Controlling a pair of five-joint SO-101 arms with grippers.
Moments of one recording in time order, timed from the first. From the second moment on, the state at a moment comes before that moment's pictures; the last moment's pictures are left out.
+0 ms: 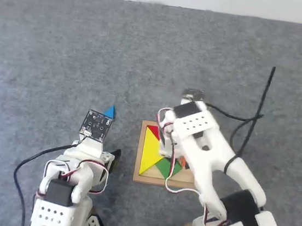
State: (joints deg) left arm 2.3 -102.2 96.9 71.7 -2.2; right arm -31.4 -3.9 30.3 80.6 -33.6
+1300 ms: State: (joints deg) left arm 2.3 -102.2 96.9 71.7 -2.2; right arm -12.5 -6.7 40.1 50.7 5.3
